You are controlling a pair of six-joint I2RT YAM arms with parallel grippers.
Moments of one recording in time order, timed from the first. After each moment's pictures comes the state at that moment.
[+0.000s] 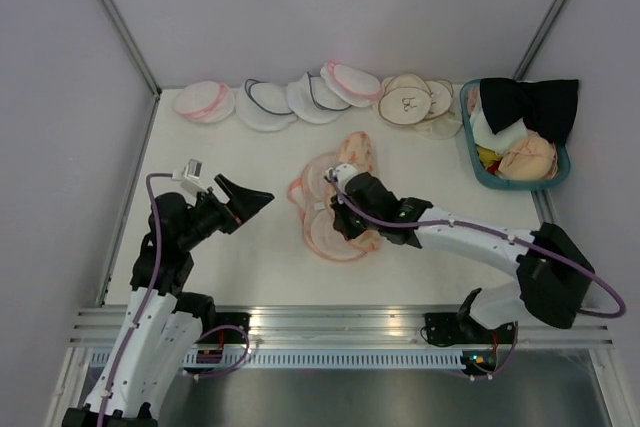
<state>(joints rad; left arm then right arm) -0.16 0.54 0.53 -0.26 0.50 -0.95 0.89 1.38 0.87 -0.22 -0.01 0.30</state>
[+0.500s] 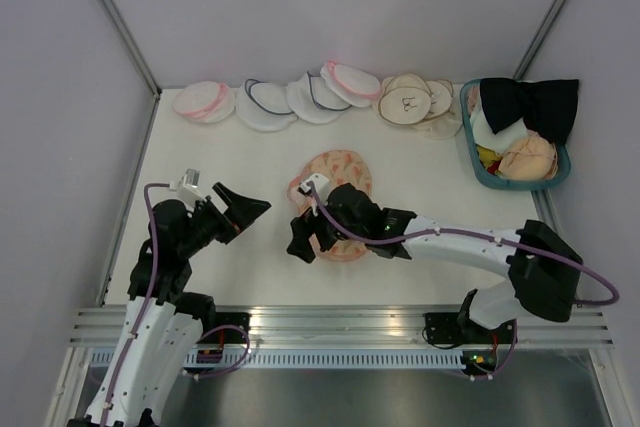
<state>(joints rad) -0.16 0.47 0.53 -0.41 0.44 -0.94 1.04 1.52 0.90 0.05 -0.18 0.32</state>
